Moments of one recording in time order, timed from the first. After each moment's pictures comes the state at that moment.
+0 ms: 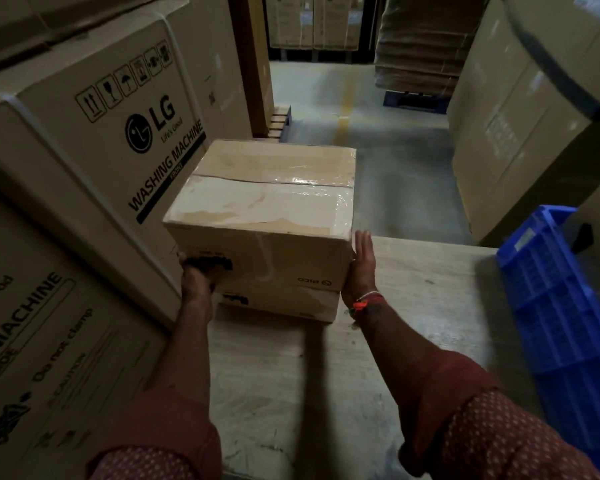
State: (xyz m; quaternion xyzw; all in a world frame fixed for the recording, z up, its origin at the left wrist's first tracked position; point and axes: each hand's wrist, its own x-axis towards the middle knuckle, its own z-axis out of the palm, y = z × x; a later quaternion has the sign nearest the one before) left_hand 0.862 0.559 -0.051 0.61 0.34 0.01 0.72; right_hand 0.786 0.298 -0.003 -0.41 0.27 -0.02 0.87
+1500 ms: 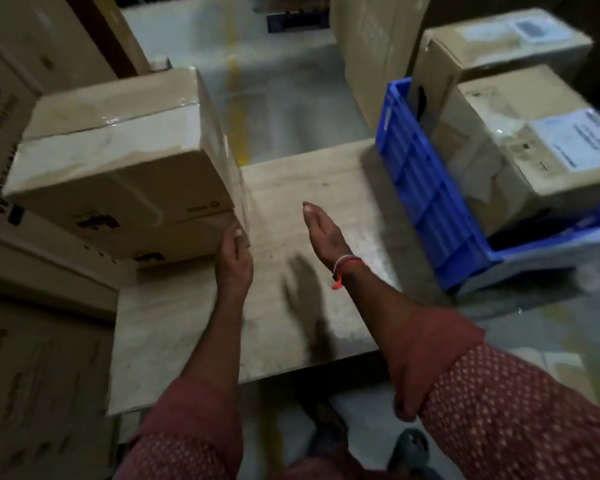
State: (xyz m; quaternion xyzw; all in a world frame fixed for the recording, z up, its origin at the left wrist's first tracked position) left_hand 0.694 0.383 -0.099 0.85 -0.05 -0.05 0.52; right_hand 0.613 0.210 -0.059 -0.73 0.27 -0.10 0.62
